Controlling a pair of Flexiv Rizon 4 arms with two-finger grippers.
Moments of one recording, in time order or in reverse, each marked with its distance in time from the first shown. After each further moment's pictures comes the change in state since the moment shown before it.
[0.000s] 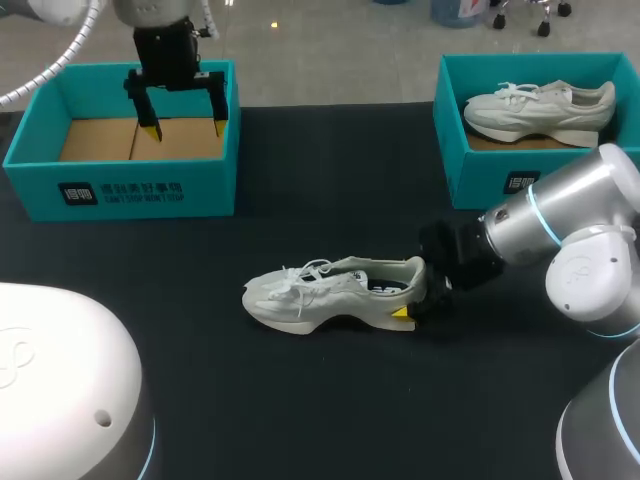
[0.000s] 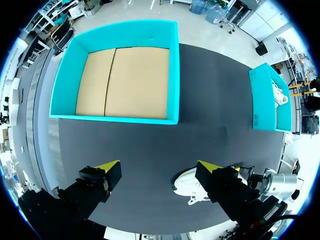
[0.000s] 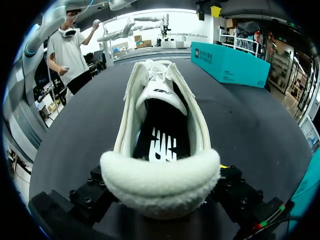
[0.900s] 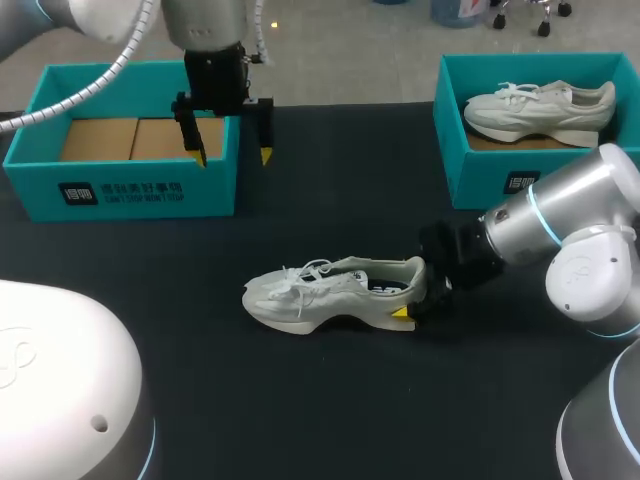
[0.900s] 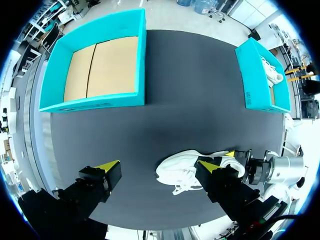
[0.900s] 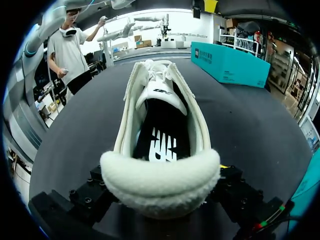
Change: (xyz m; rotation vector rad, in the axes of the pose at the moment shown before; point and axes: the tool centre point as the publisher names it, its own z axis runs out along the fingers) left arm 0.069 0.056 0.013 -0.031 0.001 0.089; right arm 0.000 0.000 0.000 0.000 0.000 0.000
